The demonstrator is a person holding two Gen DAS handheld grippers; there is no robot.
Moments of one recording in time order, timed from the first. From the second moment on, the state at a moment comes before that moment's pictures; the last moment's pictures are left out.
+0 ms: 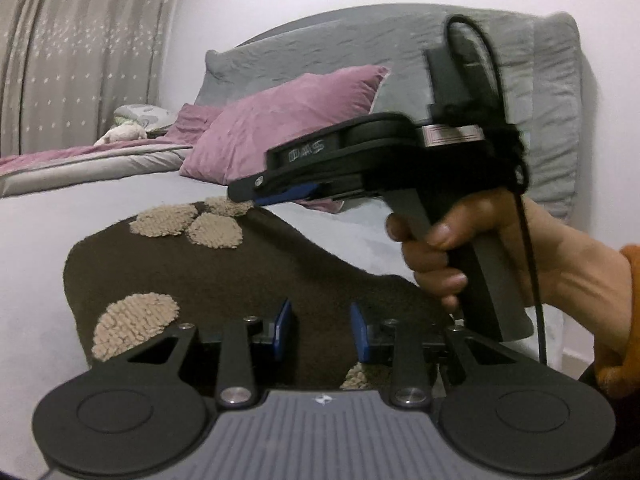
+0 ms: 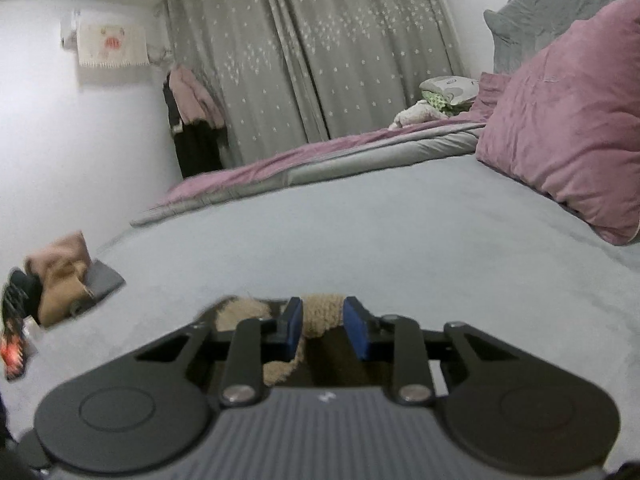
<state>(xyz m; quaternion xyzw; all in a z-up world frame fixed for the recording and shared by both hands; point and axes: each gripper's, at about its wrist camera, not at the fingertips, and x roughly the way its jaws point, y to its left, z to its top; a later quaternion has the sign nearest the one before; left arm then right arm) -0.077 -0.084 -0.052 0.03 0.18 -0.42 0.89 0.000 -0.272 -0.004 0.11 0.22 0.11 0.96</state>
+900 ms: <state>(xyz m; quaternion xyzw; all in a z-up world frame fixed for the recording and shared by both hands) -0.081 -0.088 -0.042 0.06 0.17 -0.43 0.88 -0.022 -0.241 -0.015 -0.01 0.25 0.06 0.97</state>
